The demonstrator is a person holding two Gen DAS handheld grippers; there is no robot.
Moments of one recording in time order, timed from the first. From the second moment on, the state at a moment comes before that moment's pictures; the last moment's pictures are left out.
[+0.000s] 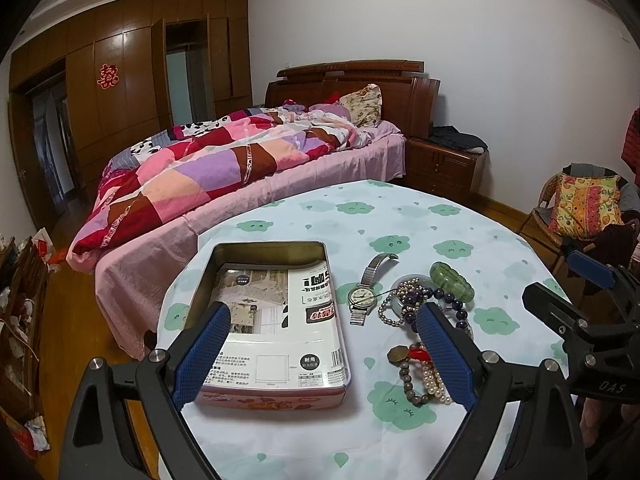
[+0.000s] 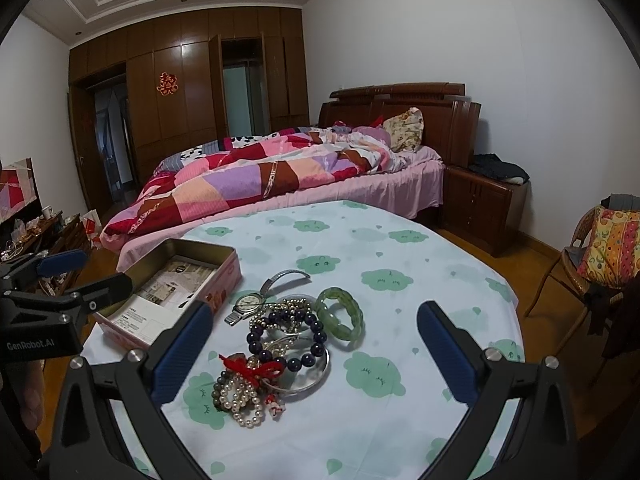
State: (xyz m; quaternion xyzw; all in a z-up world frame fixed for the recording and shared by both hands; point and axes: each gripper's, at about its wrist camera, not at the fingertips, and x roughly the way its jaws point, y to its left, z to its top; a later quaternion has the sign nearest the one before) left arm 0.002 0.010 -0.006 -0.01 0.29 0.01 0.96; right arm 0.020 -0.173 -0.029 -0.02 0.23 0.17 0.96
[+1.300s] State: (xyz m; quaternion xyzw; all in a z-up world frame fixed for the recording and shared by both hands) left arm 0.065 -0.049 -0.058 -0.05 0.39 -0.12 0.91; right arm 0.041 -0.224 -0.058 0.00 0.29 0.11 0.95
